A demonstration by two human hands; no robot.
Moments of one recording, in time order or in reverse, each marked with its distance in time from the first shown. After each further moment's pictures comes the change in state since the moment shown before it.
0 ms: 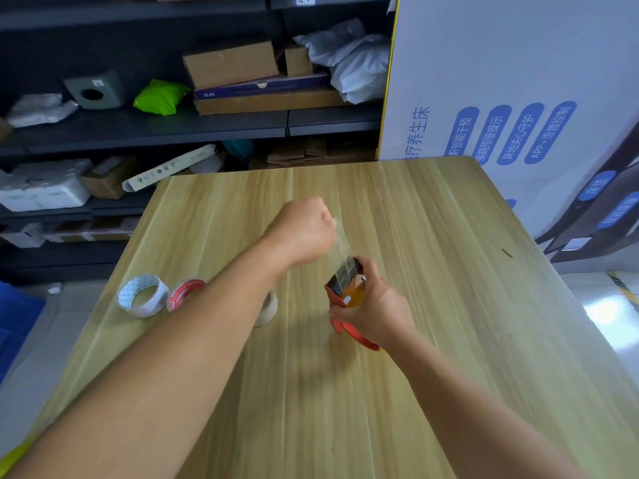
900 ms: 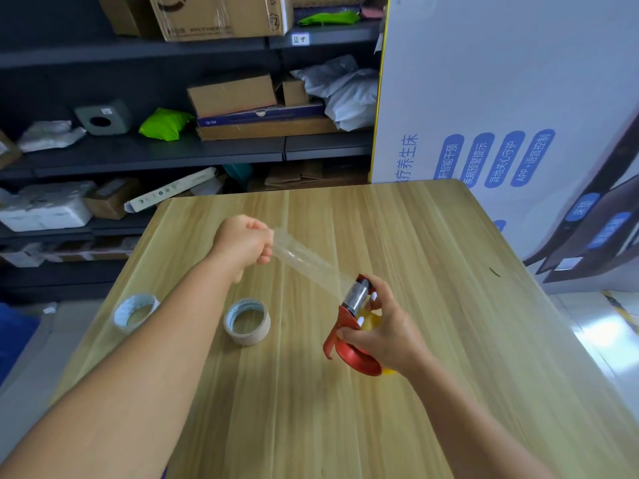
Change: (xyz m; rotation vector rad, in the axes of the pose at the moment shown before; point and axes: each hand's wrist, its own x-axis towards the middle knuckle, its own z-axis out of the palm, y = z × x) left_hand 0.020 -0.059 -0.019 -0.476 0.265 -0.363; right_hand -0.018 0.027 -0.026 0.371 -0.045 -0.063
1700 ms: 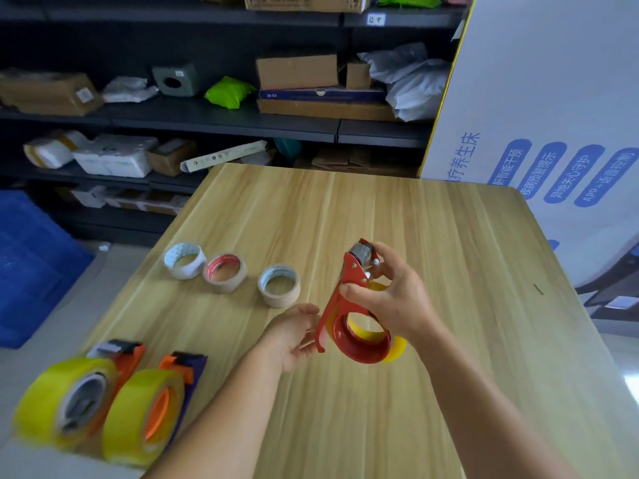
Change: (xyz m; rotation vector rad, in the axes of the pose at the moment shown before) left_hand -0.098 -0.126 0.056 -0.585 -0.226 -0.575; right_hand -0.003 -0.055 0.007 0.023 -0.099 -0.133
